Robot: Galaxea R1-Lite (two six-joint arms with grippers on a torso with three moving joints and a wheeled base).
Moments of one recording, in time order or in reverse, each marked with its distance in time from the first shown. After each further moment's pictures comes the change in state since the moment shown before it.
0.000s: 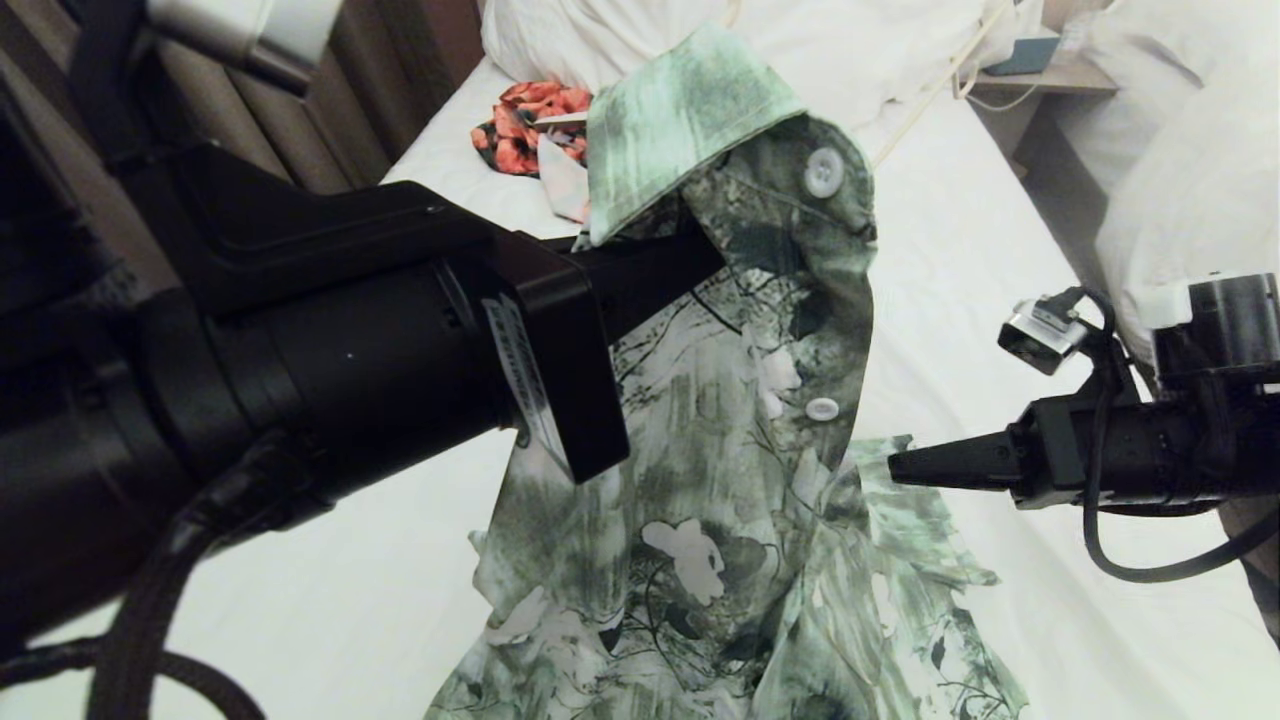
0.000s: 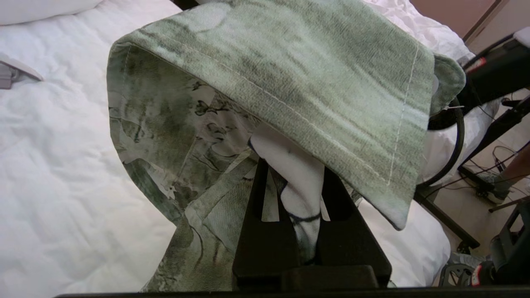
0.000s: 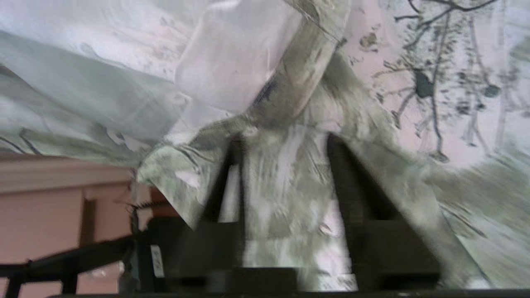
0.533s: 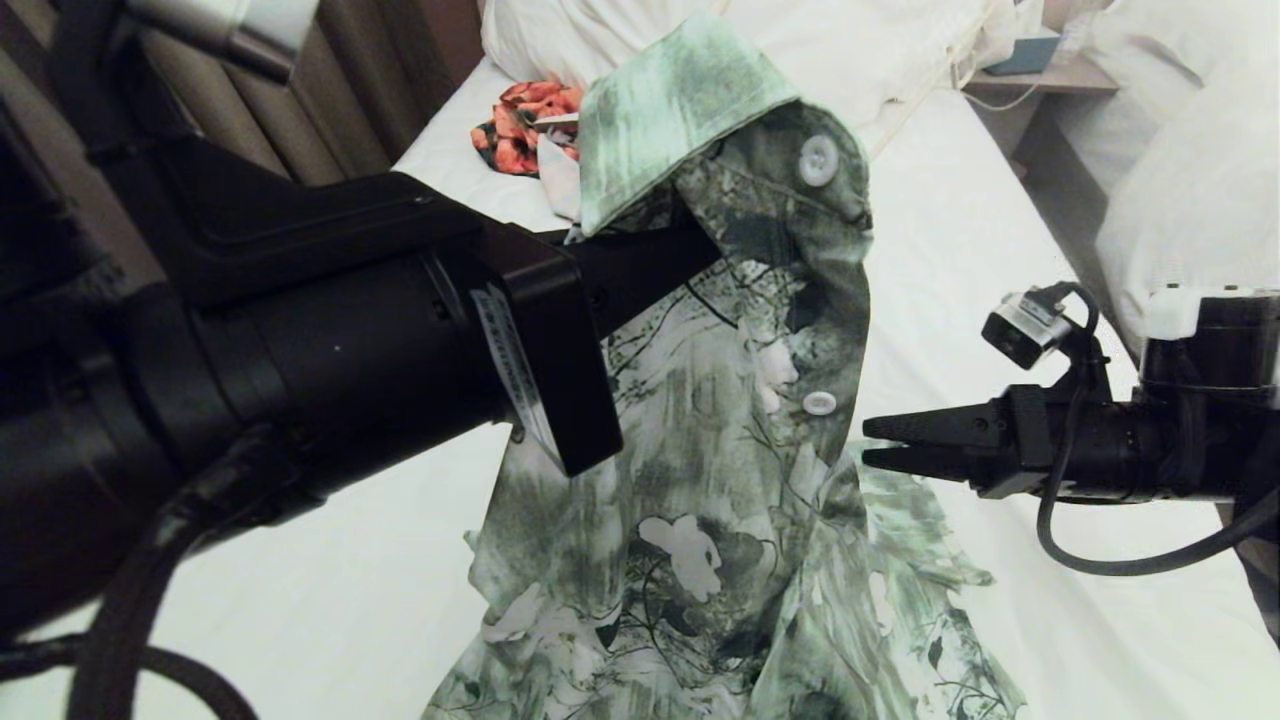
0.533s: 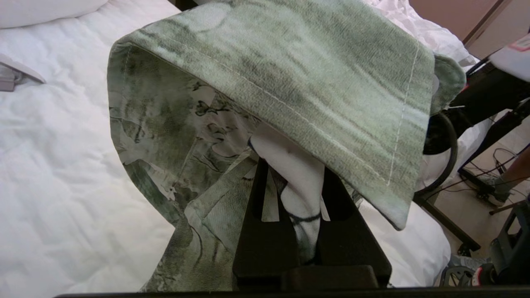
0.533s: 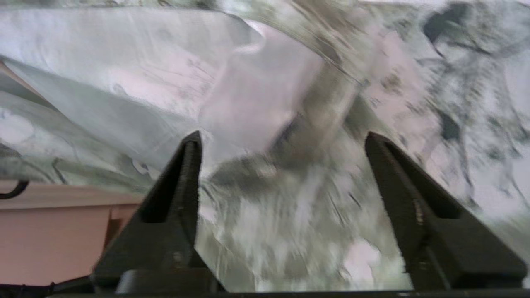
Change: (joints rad) left arm 0.002 -0.005 -0.001 -0.001 0.000 0.000; right arm 0.048 0.042 0.106 -0.408 -0.006 0.248
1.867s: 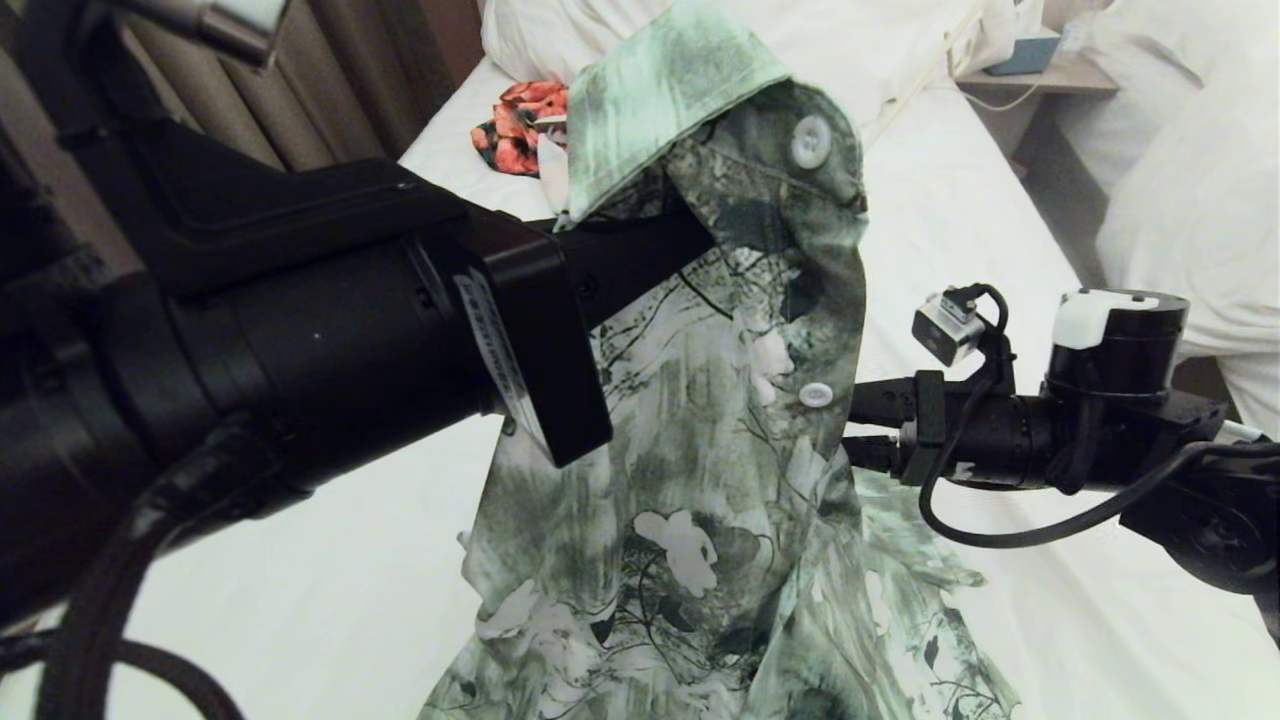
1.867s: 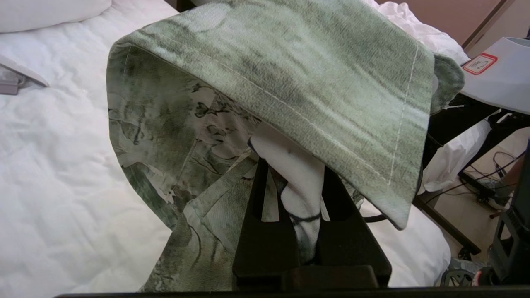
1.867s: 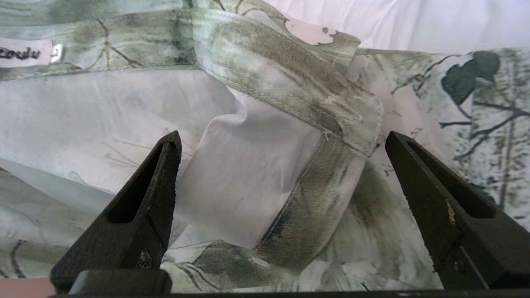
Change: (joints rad) left arm 0.001 -0.007 -0.004 0.000 -0.001 0.000; right arm 0.120 0.124 -0.048 -0.195 -0.132 0.171
